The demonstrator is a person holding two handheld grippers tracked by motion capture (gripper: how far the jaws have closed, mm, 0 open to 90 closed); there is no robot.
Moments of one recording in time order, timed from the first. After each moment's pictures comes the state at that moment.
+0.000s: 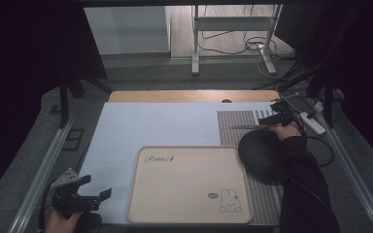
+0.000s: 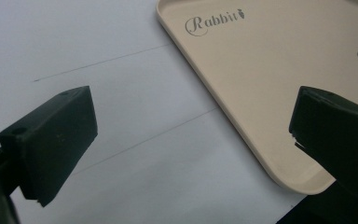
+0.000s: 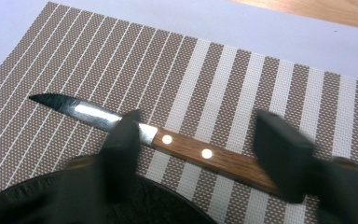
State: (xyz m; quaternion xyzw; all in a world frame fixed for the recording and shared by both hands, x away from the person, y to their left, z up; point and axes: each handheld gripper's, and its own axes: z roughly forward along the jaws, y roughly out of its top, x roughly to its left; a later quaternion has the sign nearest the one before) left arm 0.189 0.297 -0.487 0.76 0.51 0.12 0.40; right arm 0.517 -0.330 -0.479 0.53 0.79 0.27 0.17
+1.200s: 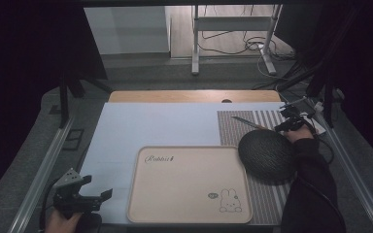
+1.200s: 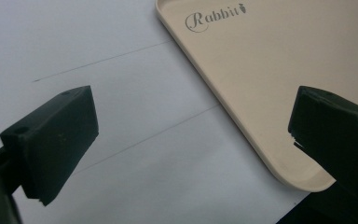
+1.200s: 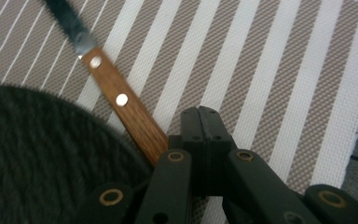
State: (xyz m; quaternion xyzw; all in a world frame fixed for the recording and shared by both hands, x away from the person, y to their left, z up) left arm 0.190 0.294 -0.487 0.76 0.50 0.13 0.39; right arm 0.516 -0.373 -0.494 0.53 0.82 0.20 0.11
